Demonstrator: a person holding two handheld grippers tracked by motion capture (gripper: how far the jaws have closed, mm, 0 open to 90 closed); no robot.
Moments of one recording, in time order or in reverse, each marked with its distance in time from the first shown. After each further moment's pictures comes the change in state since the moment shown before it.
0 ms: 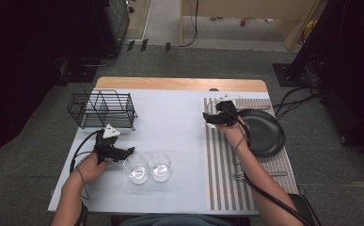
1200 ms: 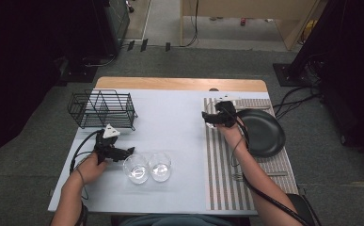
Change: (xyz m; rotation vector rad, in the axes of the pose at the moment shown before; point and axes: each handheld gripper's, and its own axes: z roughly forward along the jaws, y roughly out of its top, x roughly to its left) left arm 0.000 0.000 0.000 0.000 0.001 0.001; right arm 0.005 0.000 0.001 -0.023 -0.021 0.053
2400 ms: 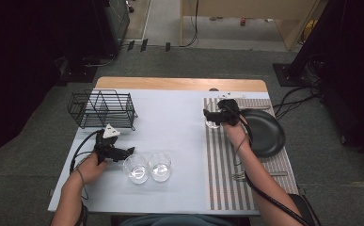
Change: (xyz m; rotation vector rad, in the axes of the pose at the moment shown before) left arm 0.000 0.000 0.000 0.000 0.000 -0.001; right arm 0.000 0.010 -0.020 -0.037 0.004 -0.019
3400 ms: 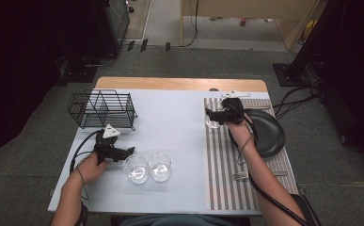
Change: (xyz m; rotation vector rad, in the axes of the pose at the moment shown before) left arm 0.000 0.000 0.000 0.001 0.000 0.000; right arm -0.002 0.008 -0.021 -0.022 0.033 -0.037
